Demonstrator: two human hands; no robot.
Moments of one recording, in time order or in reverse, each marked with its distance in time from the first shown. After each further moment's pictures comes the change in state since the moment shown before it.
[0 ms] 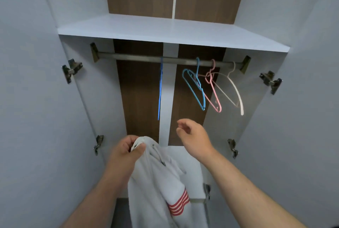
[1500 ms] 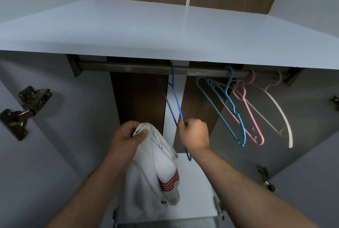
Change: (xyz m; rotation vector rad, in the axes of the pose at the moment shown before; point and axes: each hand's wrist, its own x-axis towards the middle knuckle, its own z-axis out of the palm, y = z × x) left_hand 0.286 -0.022 -0.009 -0.166 -0.106 0.036; right_hand 0.237 0.003 0.092 -0.326 0.274 0.155
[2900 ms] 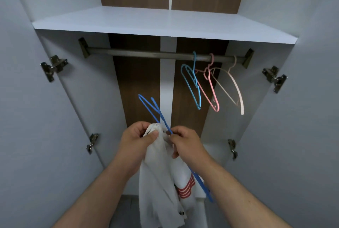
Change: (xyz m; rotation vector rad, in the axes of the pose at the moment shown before) left_hand -0.240 0.040 0.120 -0.064 0.044 -0.008; right_hand -0.197 0.073 -0.161 0.627 -0.493 0.052
